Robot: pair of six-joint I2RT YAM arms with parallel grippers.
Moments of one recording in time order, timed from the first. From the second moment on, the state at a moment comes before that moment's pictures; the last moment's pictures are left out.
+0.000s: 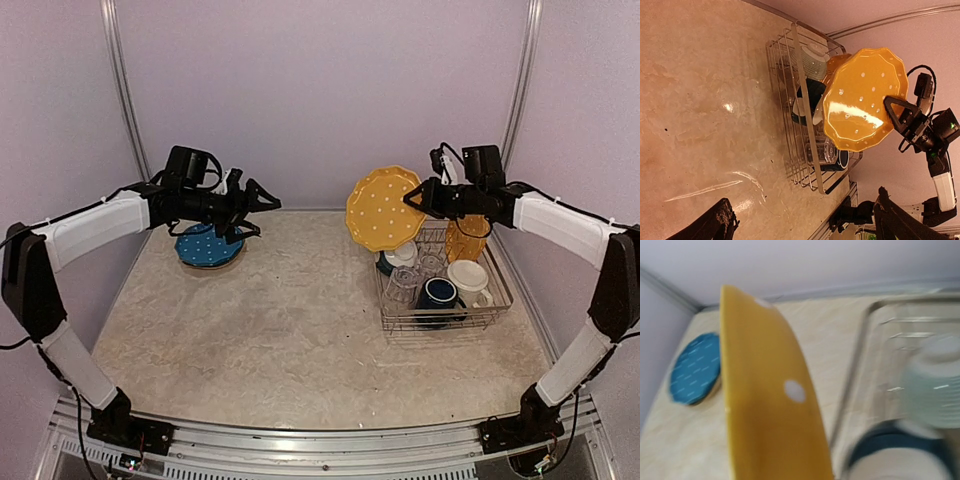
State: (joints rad) left arm -0.42 1.61 1.36 -0.33 0.57 -0.77; right arm 0.33 1.57 1.33 -0.21 -0.36 0.45
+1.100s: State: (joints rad) left arm -0.49 1.87 1.37 0.01 0.84 -1.08; right arm 0.52 1.78 1.31 0.16 -0.63 0.74
